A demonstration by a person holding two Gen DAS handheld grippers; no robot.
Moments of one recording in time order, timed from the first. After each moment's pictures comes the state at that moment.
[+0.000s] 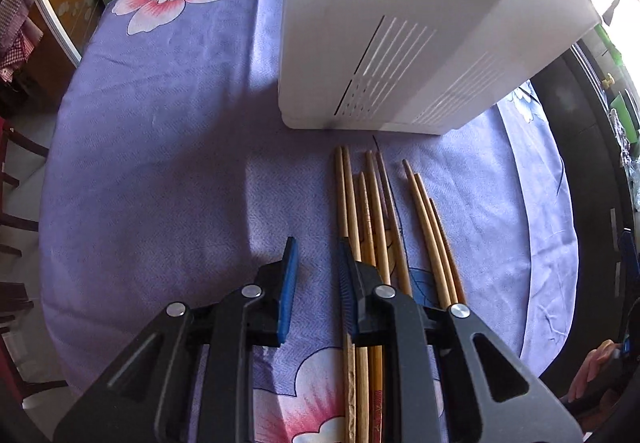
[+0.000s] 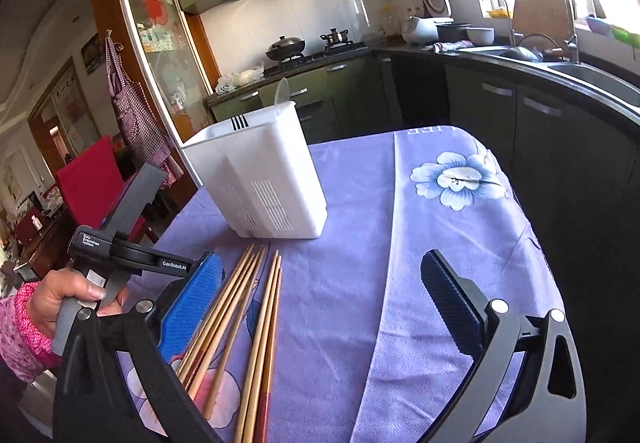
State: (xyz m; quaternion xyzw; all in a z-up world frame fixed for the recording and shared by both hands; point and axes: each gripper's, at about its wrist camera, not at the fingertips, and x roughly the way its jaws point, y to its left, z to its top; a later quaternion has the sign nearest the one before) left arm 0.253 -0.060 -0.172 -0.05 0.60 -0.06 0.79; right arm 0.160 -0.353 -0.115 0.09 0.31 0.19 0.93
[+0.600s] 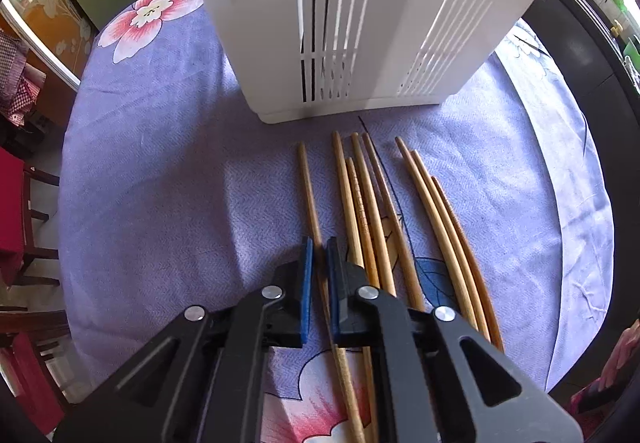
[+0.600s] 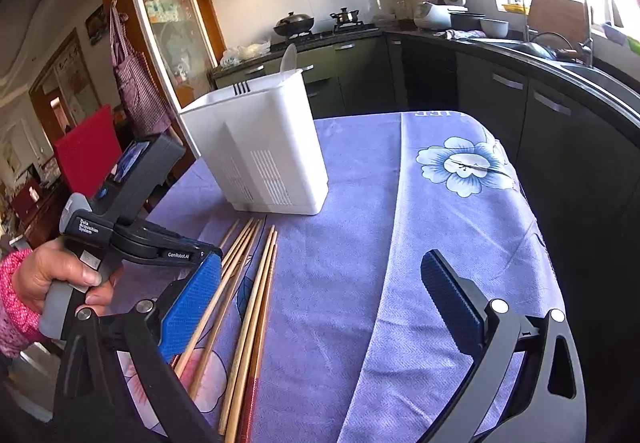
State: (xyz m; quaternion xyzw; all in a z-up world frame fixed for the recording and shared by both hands) left arm 0.249 -0.093 -0.179 0.04 0.62 -0.05 0.79; right arm 0.177 -0.330 -0.118 0.04 0.35 0.20 0.92
